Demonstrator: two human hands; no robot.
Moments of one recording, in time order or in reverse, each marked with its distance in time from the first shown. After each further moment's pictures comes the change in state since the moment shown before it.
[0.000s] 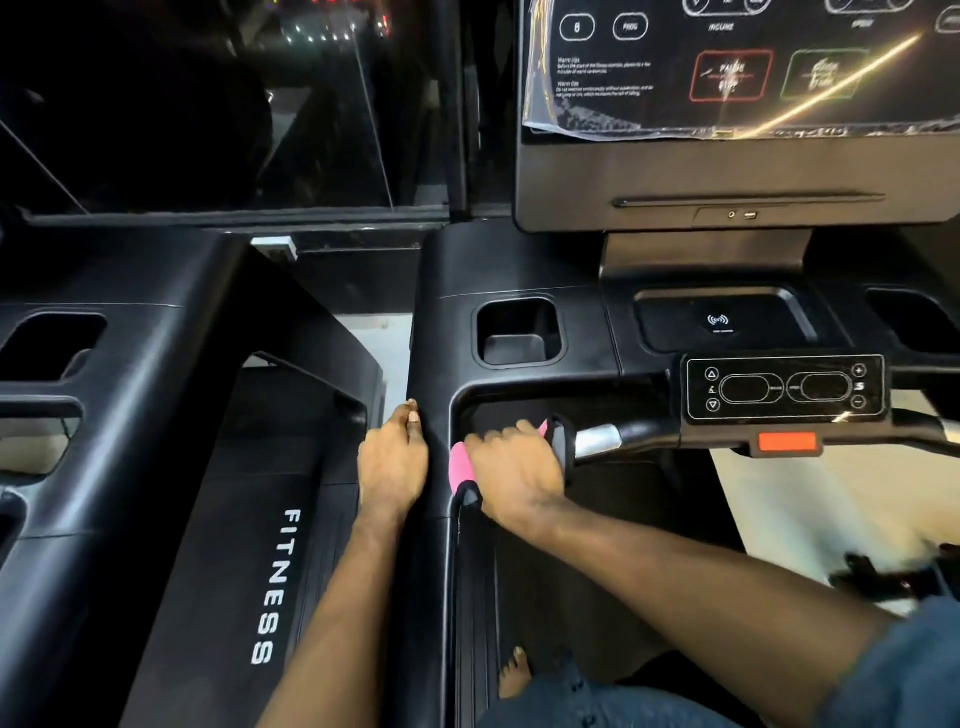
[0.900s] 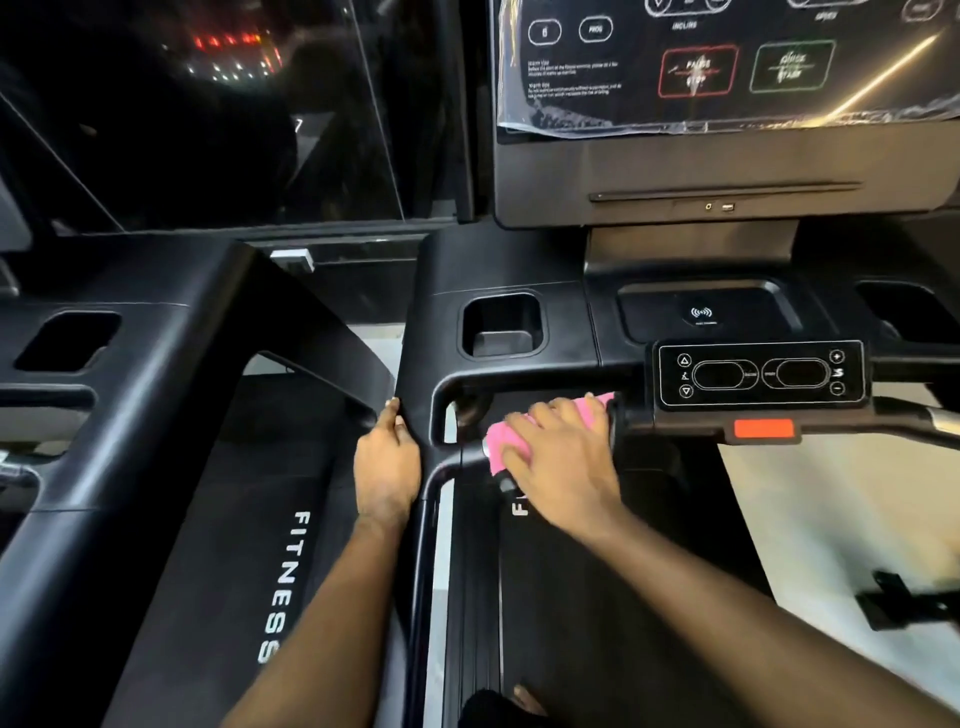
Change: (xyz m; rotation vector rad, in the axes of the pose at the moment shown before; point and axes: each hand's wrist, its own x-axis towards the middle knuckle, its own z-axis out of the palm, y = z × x) left_hand -0.033 0.008 0.020 -0.158 0.147 -0.070; right_hand -0.053 0.068 0.027 0.203 0.284 0.120
